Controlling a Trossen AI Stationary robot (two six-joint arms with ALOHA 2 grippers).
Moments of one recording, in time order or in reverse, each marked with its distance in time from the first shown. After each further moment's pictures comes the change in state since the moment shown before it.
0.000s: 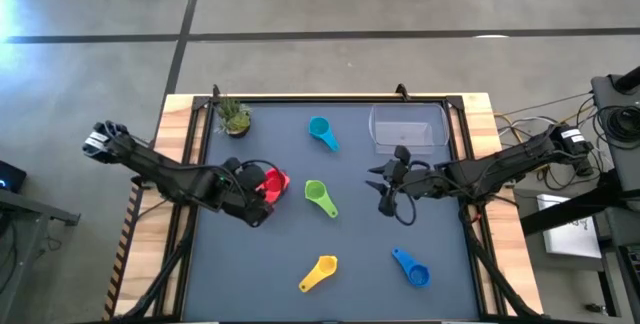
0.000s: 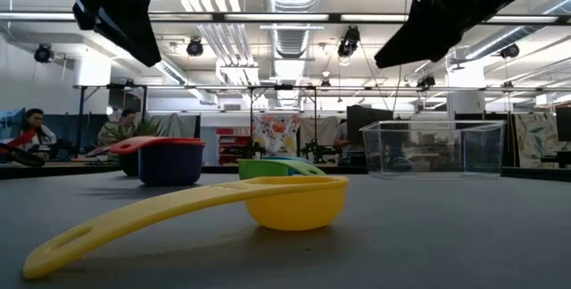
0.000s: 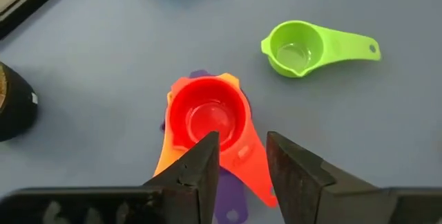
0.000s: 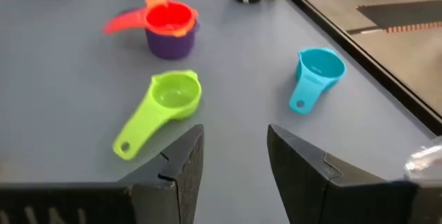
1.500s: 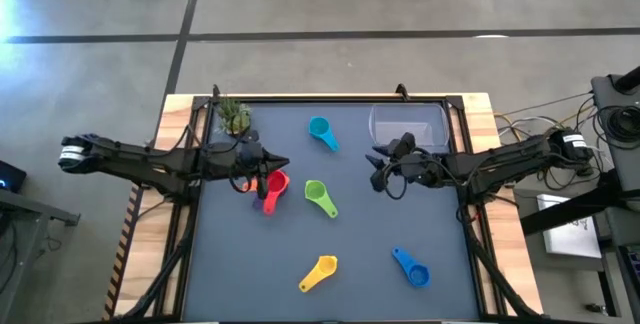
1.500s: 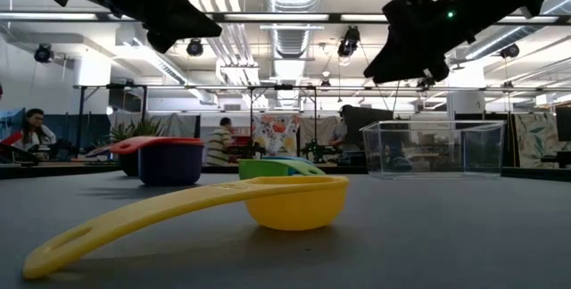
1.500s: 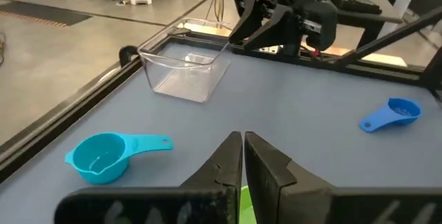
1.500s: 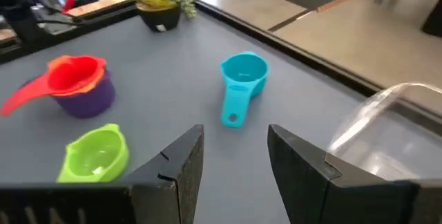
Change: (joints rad) left arm 0.366 -0.320 -0.453 1.083 0.320 0.830; right arm -0.165 0.024 -0.066 0.164 0.097 0.167
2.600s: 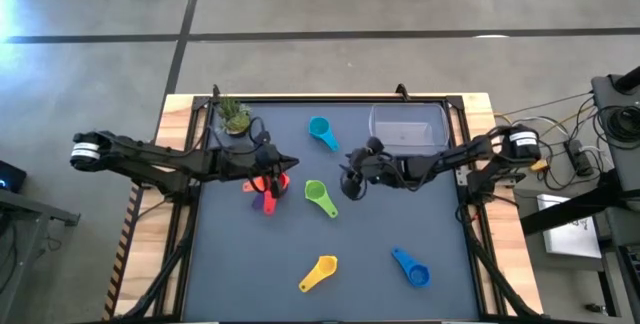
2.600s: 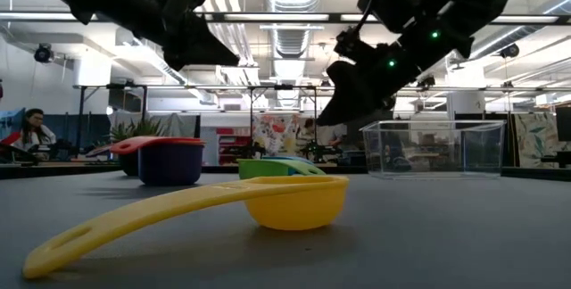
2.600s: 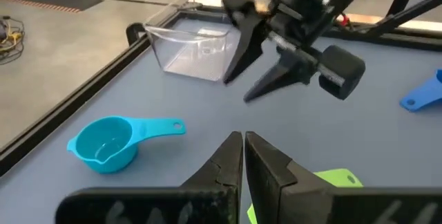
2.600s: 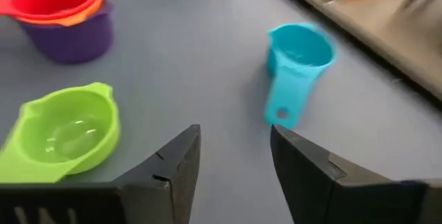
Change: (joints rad) left arm 0.037 0.193 0.006 0.107 -0.009 0.029; right arm -0.079 0.453 0.164 0.196 -0.146 -0.194
